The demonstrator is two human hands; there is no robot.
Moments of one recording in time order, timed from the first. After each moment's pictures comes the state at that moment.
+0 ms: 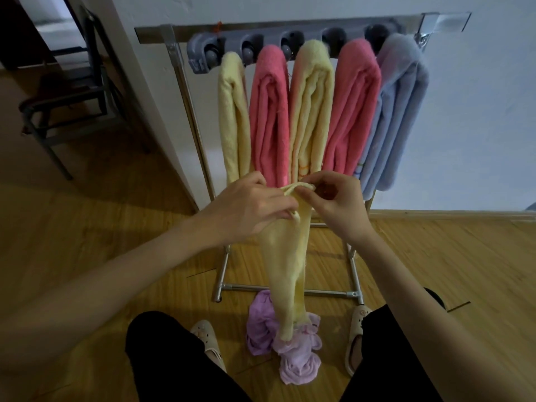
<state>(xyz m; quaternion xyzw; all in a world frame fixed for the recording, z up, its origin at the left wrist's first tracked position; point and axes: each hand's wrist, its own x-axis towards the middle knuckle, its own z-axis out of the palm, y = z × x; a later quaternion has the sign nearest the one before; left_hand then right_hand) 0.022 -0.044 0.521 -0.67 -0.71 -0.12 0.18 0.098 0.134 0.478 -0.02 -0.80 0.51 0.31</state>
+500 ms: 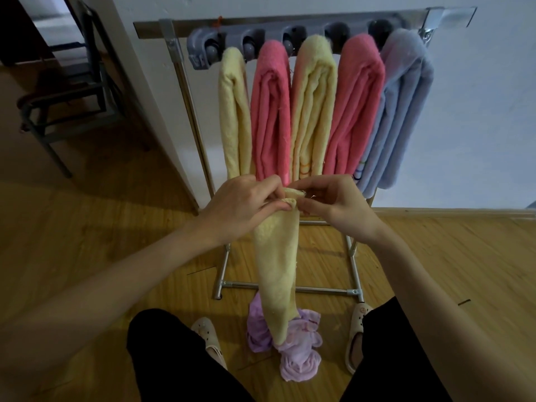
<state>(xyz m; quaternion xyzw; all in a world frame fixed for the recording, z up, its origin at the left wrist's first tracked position) 0.019 -0.046 0.510 -0.56 -0.77 -0.25 0.15 0.105 0.136 0.491 0.07 -0.80 0.58 0.14</state>
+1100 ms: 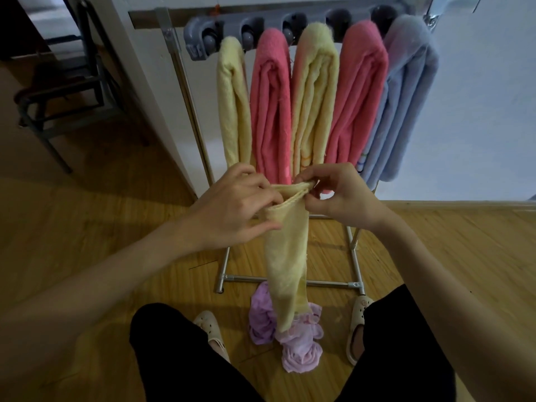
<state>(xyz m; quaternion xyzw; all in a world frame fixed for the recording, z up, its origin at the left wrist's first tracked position) 0.017 -0.067 0.509 -0.64 -0.73 -0.14 0.20 0.100 0.142 0.496 0.12 -0.86 0.47 0.17</state>
